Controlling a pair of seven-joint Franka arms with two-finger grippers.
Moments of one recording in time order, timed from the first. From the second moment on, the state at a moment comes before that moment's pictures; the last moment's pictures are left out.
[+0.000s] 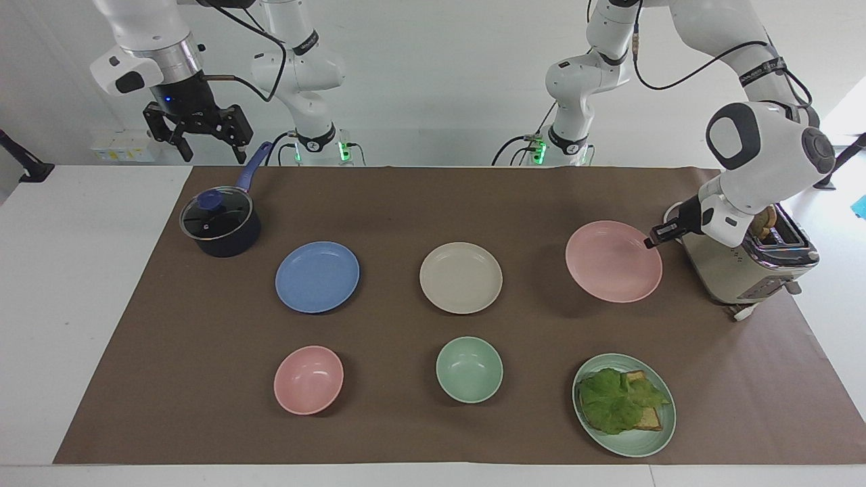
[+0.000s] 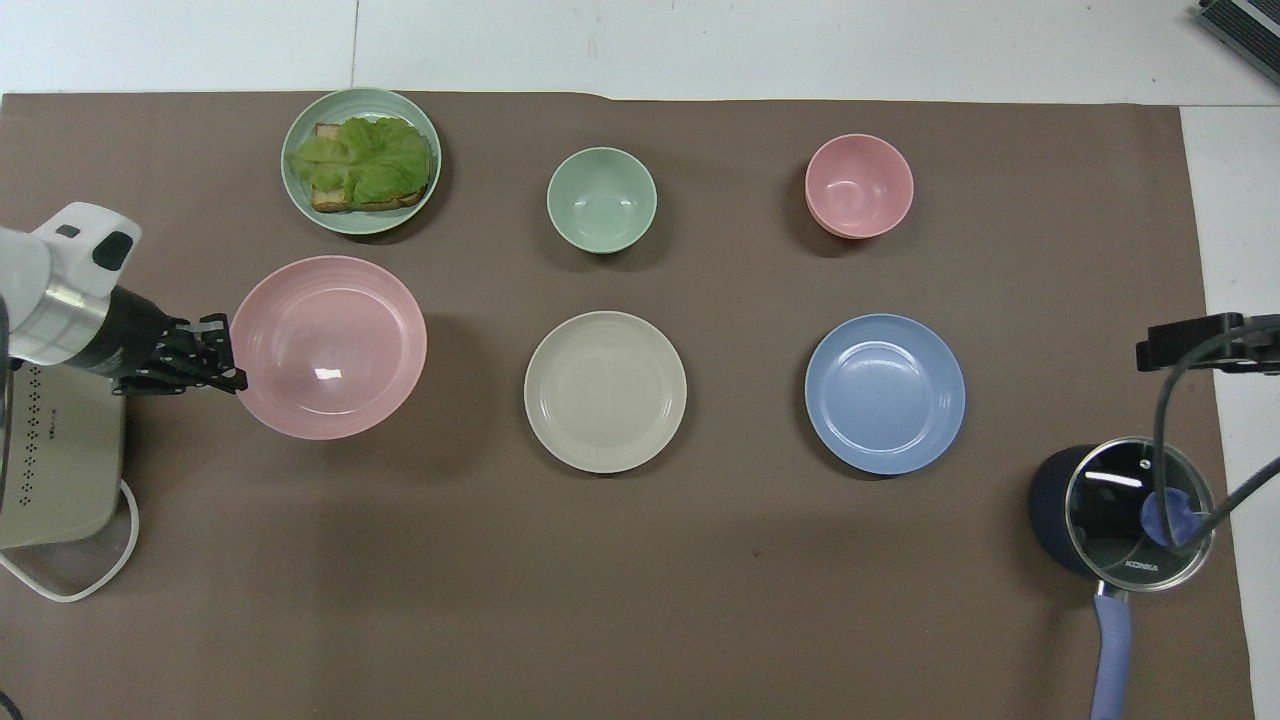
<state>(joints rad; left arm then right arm) 0.17 0.11 -0.20 -1.86 -0.23 1.76 -0.29 0.08 -0.10 -0.09 -1.61 -0.03 1.54 0.04</state>
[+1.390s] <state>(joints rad) -0.29 0.14 -0.21 -2.09 -0.34 2.23 -0.60 0.06 -0.10 -0.10 -1.62 -0.03 1.54 0.04</state>
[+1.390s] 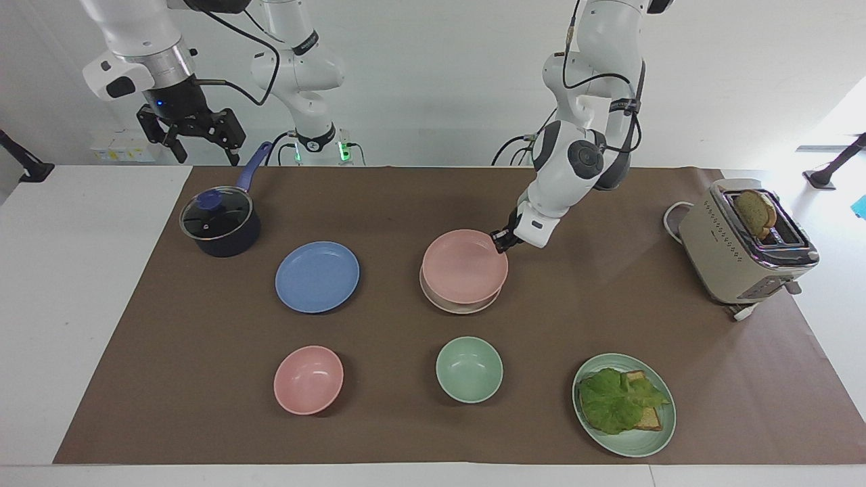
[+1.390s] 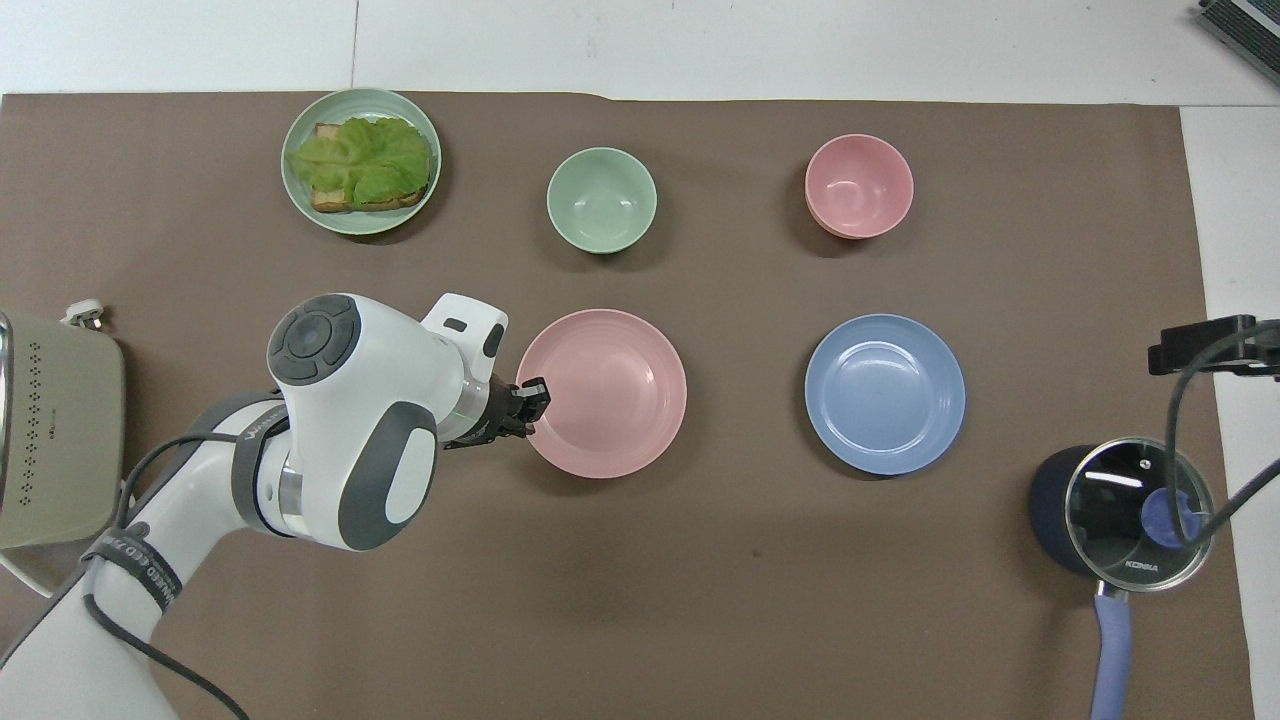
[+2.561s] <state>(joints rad) -0.29 0.18 -0.18 -2.05 -0.34 2.25 -0.59 0.05 -0.10 -0.10 -1.68 -0.03 1.60 0.04</state>
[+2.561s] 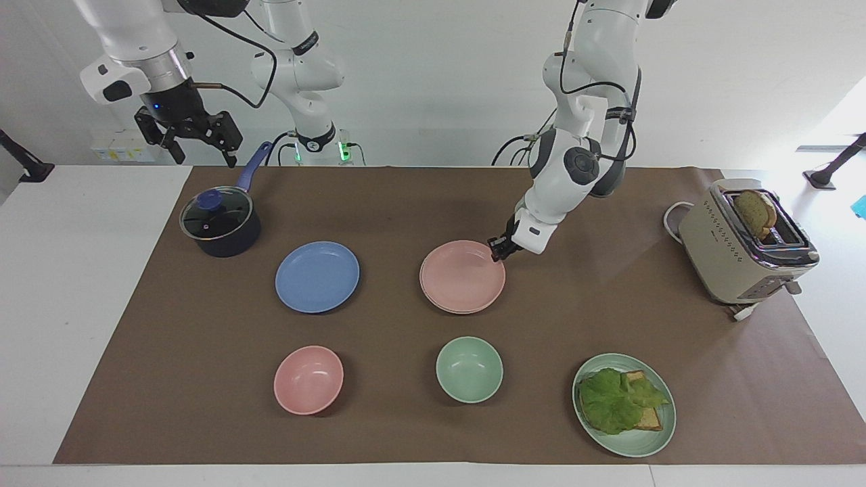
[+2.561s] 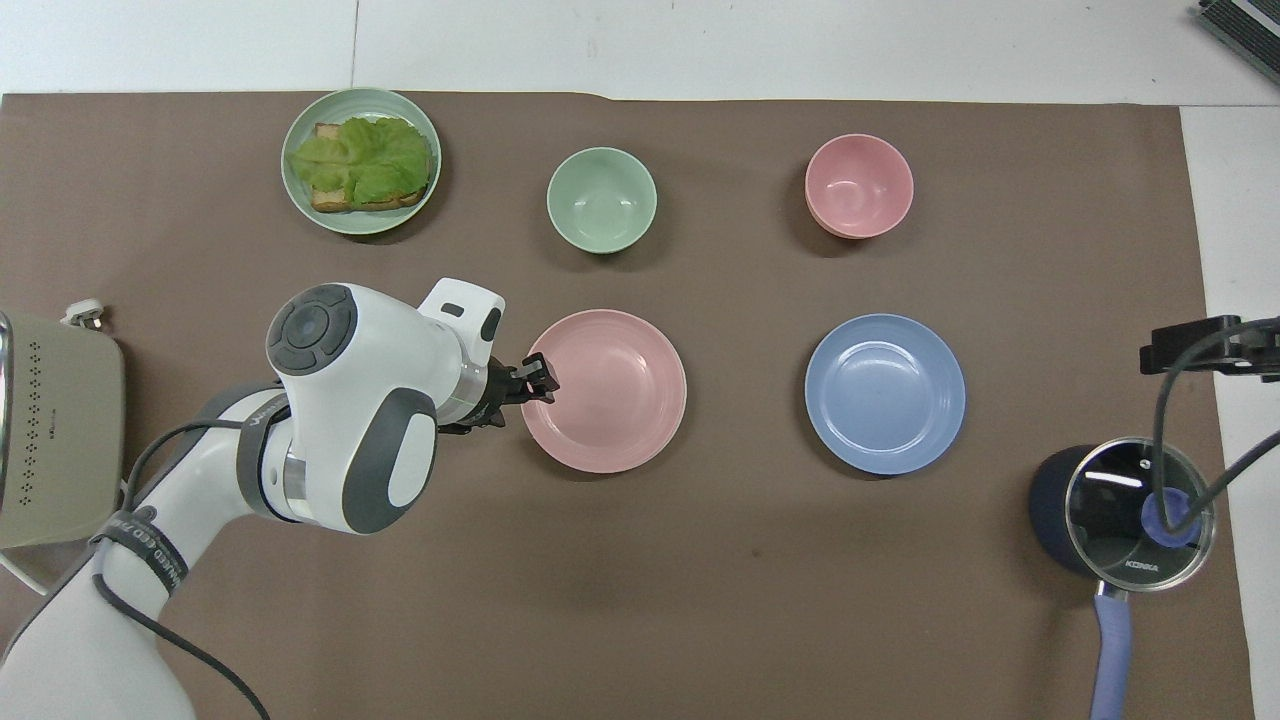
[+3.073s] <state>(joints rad) -0.03 0.09 -0.16 -1.77 -0.14 1.84 -0.41 0.05 -0.06 -0.10 -1.95 -0.03 1.88 0.00</state>
